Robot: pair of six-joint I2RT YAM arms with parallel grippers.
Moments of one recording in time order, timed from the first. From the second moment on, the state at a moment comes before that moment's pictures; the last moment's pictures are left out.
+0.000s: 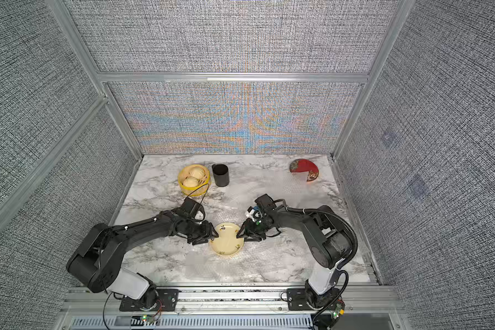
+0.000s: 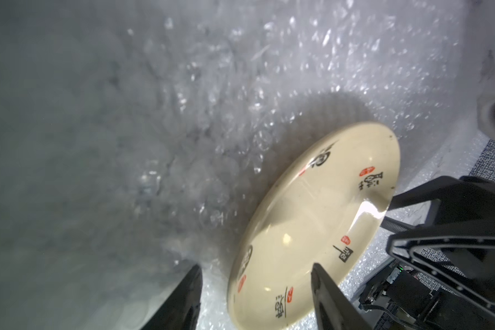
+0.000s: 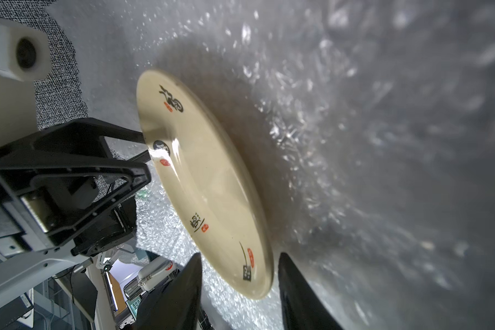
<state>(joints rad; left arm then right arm) -0.55 1.50 0.75 -0.45 0.46 -0.74 0.54 1.75 0.86 -0.32 -0.78 0.63</state>
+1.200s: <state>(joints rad) -0.53 1.55 0.76 -0.46 0.49 -0.65 0.55 1.76 0.81 -0.23 -0.80 0.66</state>
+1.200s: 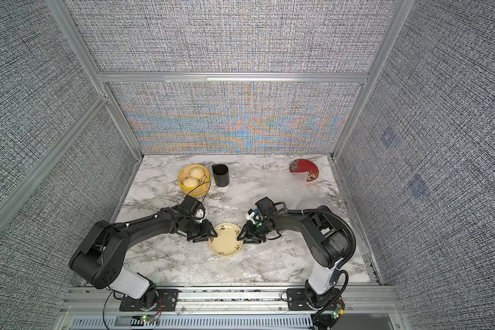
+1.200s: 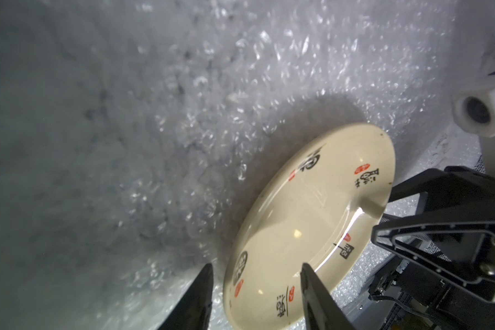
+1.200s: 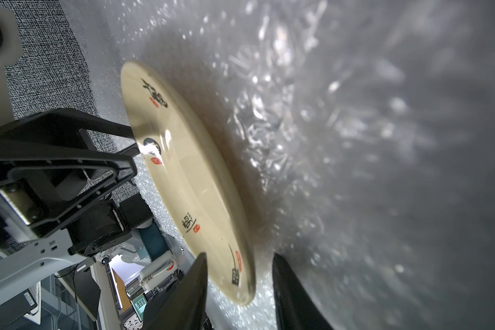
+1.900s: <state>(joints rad) -0.53 1.54 0.71 -0.41 0.54 -0.70 0.63 1.72 0.82 -0.22 -0.70 0.70</state>
